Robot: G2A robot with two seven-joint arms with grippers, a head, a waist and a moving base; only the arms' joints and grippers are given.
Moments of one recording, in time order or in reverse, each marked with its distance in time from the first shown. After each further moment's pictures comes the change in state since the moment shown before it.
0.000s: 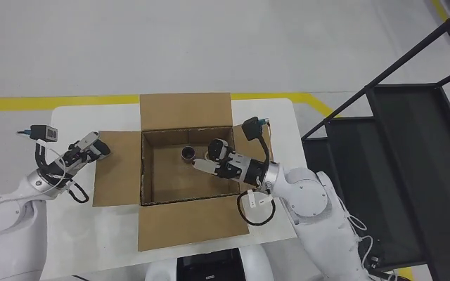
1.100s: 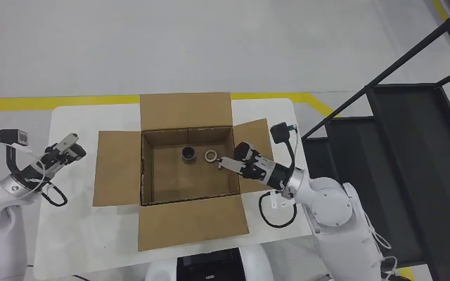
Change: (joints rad) left arm 0.018 0.028 -0.080 0.038 0.133 -0.060 0.032; right arm -0.130 0.036 0.192 -0.066 0.064 0.042 0.018
